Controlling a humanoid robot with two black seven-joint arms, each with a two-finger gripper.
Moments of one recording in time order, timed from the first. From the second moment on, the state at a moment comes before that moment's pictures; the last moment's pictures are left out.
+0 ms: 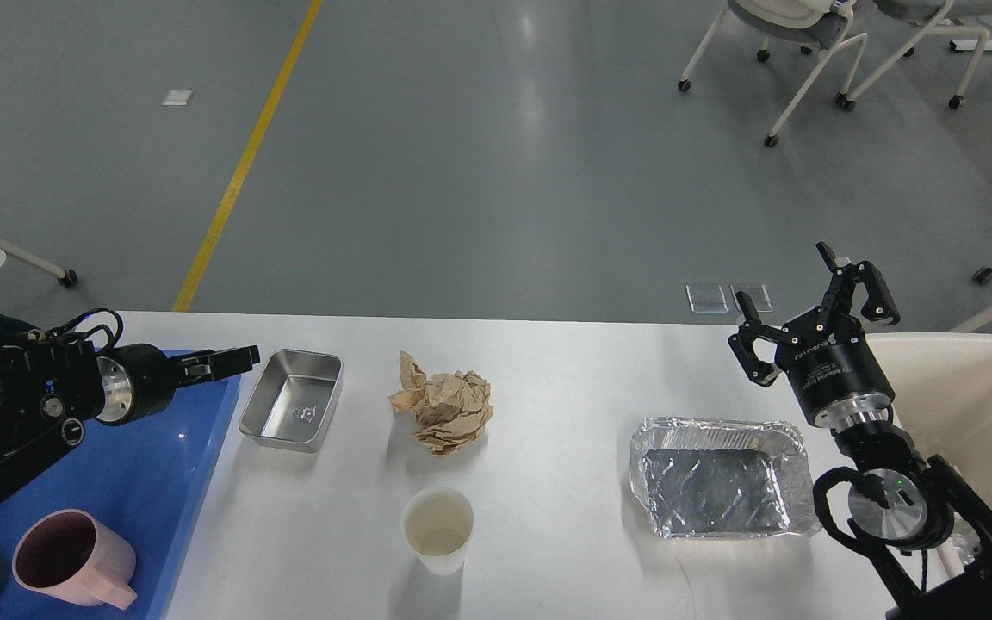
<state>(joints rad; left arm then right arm) -0.75 0.57 -0.32 -0.83 1.41 -0.24 -0.15 0.12 -0.26 1.32 1.43 -0.26 0.06 0.21</state>
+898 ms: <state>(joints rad) -0.79 0.36 -0.09 -0.54 1.41 -0.17 -0.19 0.12 -0.27 1.35 1.42 -0.26 0.06 0.21</state>
